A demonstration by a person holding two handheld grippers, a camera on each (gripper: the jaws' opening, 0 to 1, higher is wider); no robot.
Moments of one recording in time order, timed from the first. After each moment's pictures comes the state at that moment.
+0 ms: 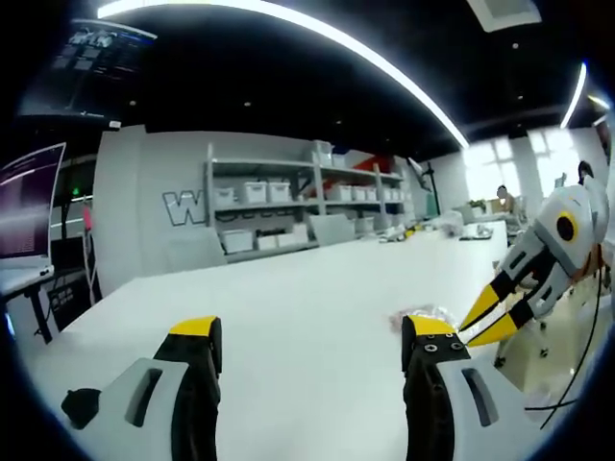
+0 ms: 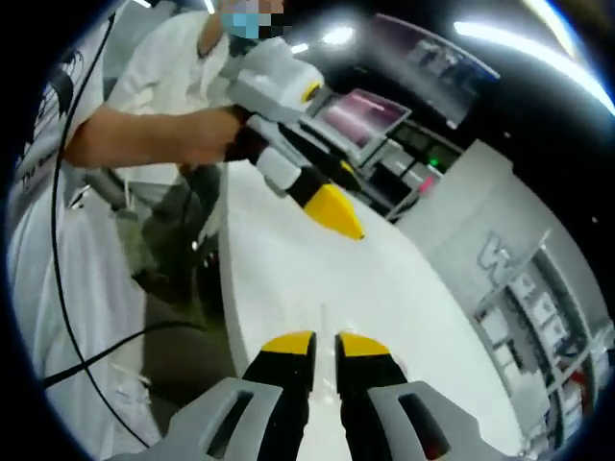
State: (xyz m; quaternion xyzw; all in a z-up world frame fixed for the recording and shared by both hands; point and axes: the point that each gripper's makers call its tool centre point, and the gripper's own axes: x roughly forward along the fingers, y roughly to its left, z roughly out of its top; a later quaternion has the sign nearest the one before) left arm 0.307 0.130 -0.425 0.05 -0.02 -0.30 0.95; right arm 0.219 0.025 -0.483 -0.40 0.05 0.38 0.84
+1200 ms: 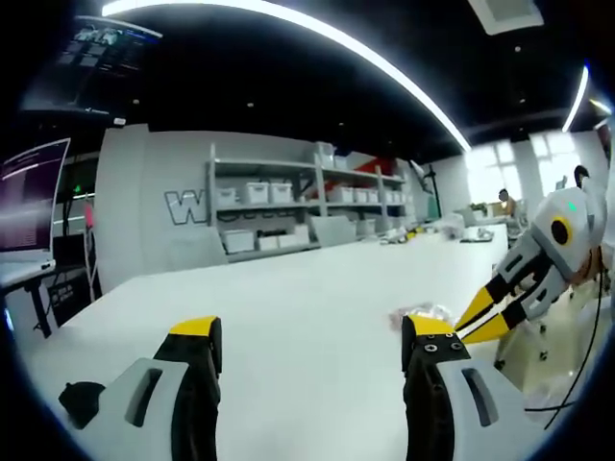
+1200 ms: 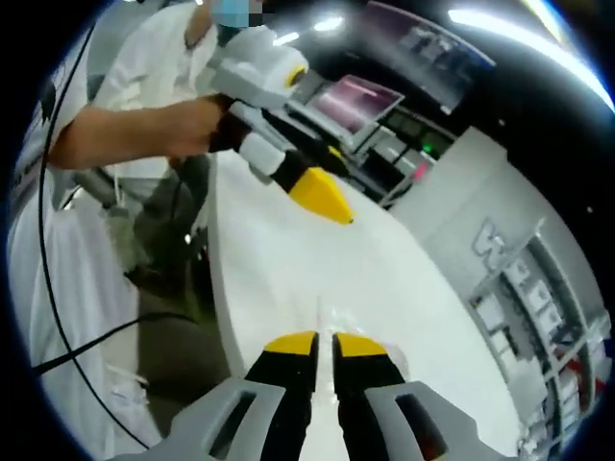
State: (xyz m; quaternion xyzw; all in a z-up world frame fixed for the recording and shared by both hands) left arm 0.305 0.130 -0.423 0.04 -0.02 -0.30 0.95; right arm 0.227 0.015 -0.482 -0.40 0.07 0.35 0.85
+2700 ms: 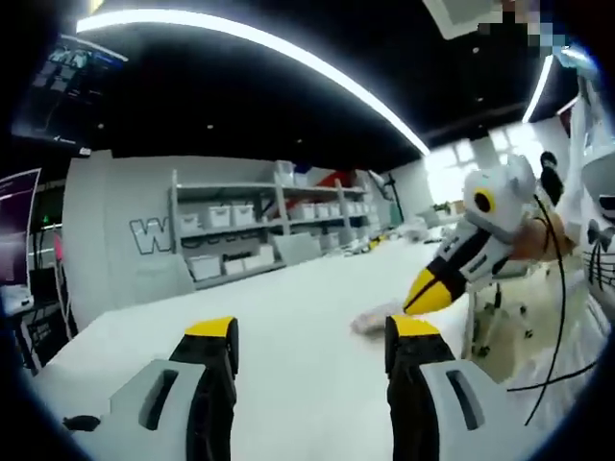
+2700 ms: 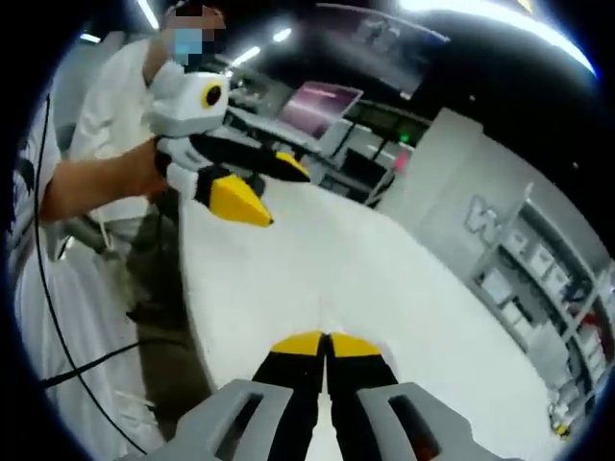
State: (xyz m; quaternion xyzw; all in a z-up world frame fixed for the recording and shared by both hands) left arm 0.262 0.090 -0.411 0.11 -0.09 -0.41 0.90; right arm 0.246 -0.012 -0.455 -0.30 0.09 0.34 0.89
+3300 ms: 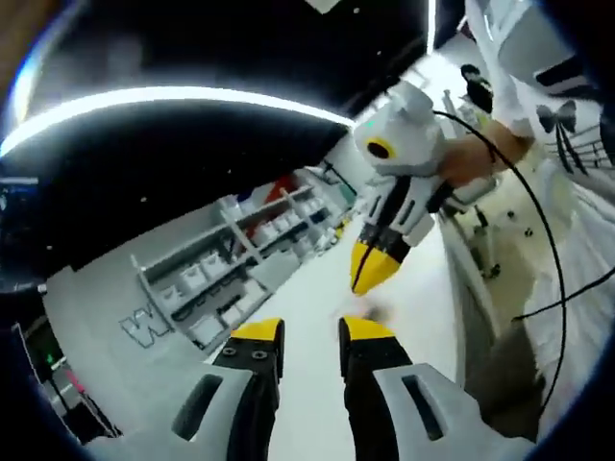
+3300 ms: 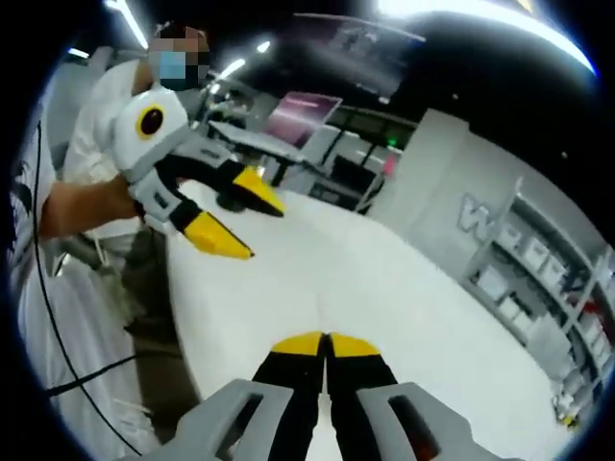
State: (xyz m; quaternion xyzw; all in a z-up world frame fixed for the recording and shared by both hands) left arm 0.239 0.055 -0.409 0.34 -0.19 -0.42 0.82; right arm 0.251 -0.013 -0.439 -0.28 0.07 0.33 0.90
